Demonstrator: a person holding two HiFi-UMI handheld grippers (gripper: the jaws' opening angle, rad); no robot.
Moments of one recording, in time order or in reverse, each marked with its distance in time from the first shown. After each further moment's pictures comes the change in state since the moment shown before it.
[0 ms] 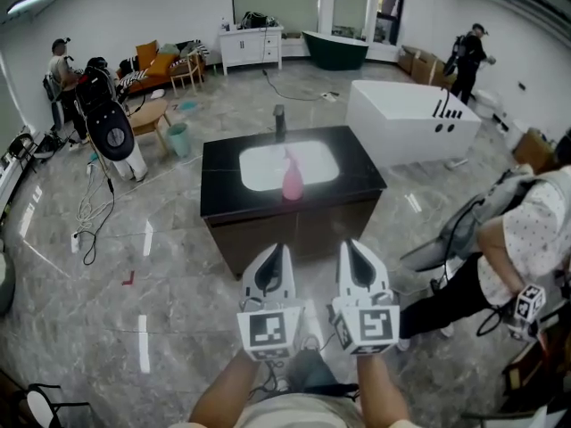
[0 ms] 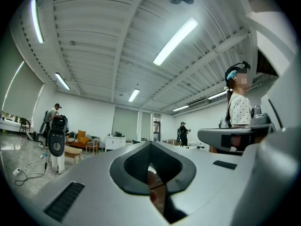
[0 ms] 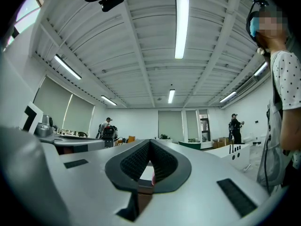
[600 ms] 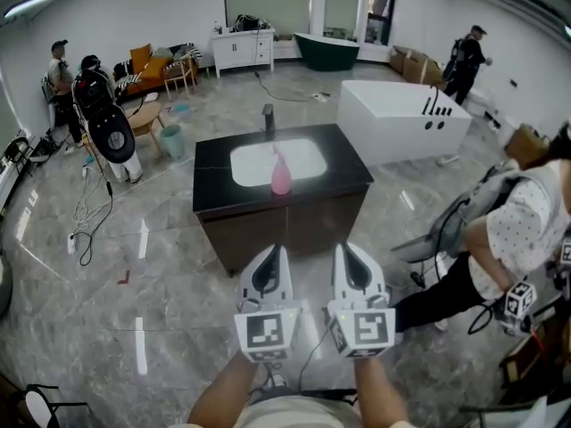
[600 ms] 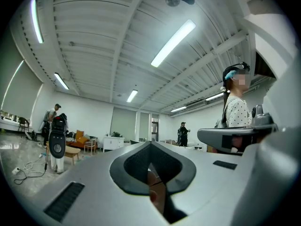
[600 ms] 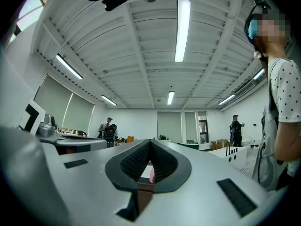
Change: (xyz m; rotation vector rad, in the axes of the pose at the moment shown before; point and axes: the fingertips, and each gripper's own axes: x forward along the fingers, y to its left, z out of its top) left arm -0.037 -0.038 0.005 -0.005 -0.002 -0.017; right arm -0.054 -0.005 0.012 -0.022 0.008 -0.015
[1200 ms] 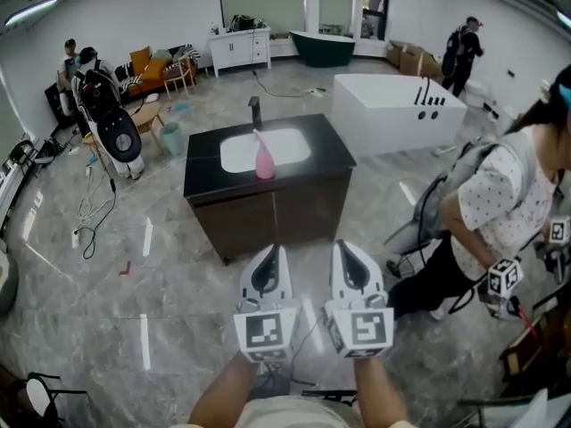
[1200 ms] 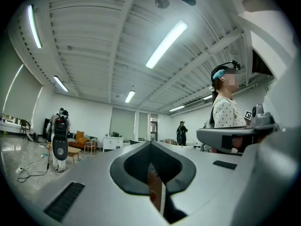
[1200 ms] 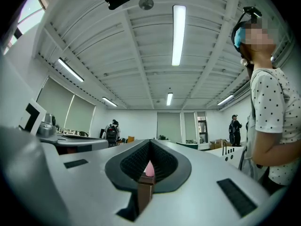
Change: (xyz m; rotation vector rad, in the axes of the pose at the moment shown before) left arm -0.057 -0.103 0.000 0.019 0.001 0.002; right arm -0.103 -0.053 0.008 0.008 0.009 -0.009
